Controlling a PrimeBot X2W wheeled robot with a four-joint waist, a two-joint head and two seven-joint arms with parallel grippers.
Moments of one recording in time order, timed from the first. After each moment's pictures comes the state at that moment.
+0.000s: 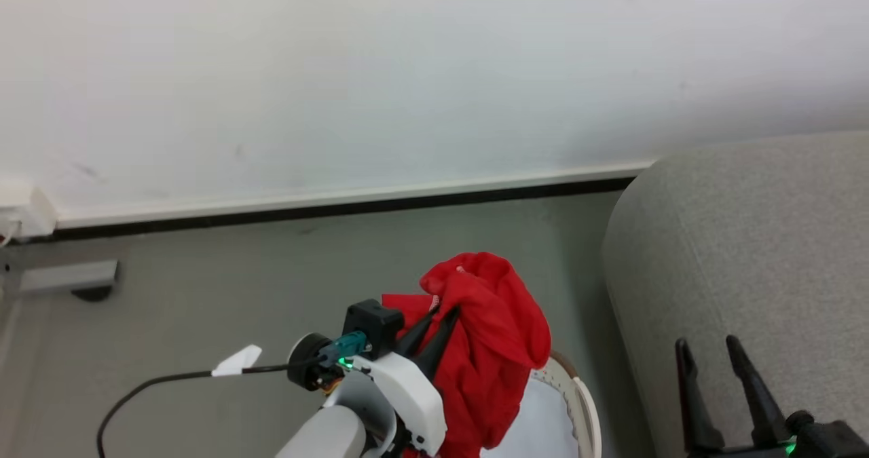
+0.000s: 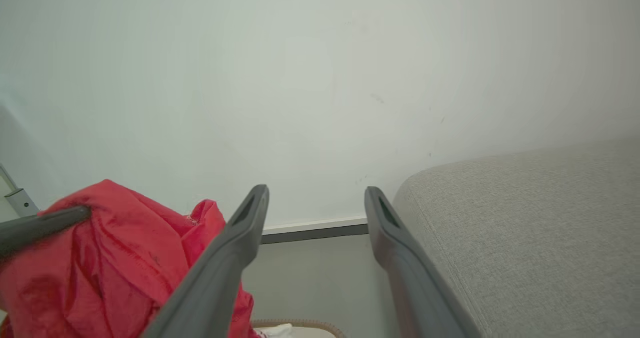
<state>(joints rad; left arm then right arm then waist) -0.45 0.08 -0.60 0.47 -0.38 -0.07 -0.09 0.00 -0.05 0.08 0.13 0.32 0.13 -0.26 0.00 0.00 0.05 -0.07</state>
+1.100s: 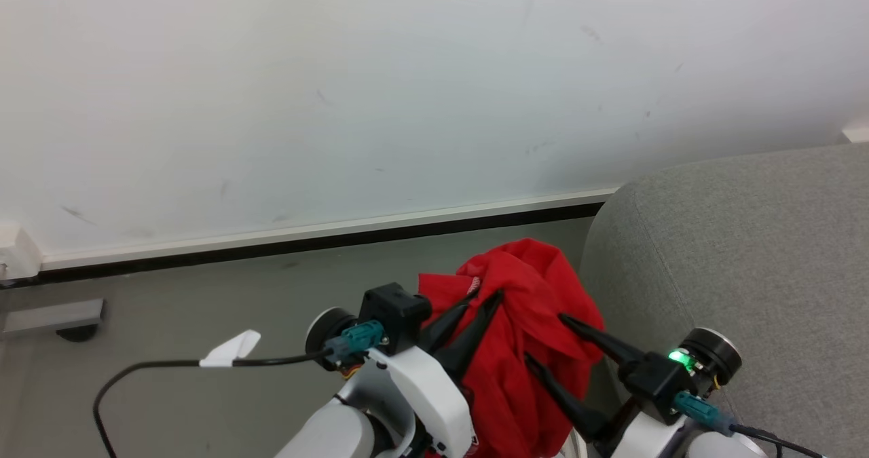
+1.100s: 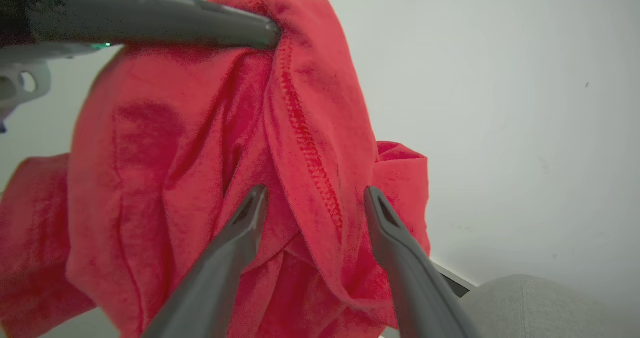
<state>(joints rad) -0.40 0.15 -0.64 0.08 -0.42 -0.03 0.09 -0.41 -0.34 0.78 0.28 0.41 0.13 -0.19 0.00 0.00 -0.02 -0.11</state>
